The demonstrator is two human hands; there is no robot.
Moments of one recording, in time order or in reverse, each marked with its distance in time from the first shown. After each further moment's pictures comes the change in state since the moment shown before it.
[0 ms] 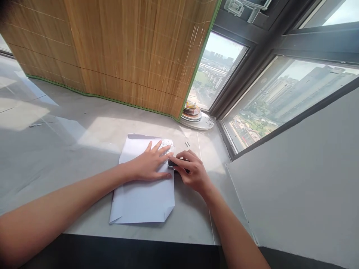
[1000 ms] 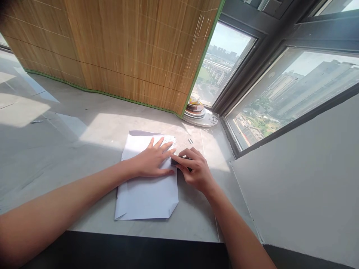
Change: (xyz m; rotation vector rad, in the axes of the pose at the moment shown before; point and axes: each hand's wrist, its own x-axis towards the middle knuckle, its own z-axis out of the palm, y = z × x) left_hand 0.003 0.017 -0.020 0.166 -0.181 -0.091; right_hand -0.001 -0.007 0.002 -0.085 -0.054 0.060
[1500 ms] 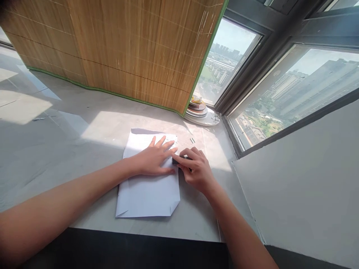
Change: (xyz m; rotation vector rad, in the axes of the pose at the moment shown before) left_hand 0.000 -0.001 -0.002 0.001 -0.021 0.010; right_hand -0.001 -0.002 0.000 -0.143 -0.058 -0.003
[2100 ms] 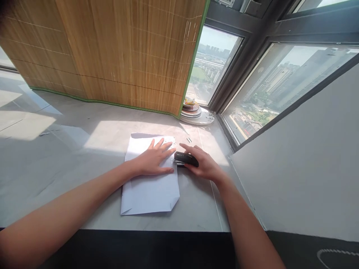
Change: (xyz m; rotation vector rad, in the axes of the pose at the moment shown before) left_hand 0.000 -0.002 -0.008 0.013 -0.036 0.013; right_hand -0.011 0.040 -0.023 0.156 -0.134 0.058
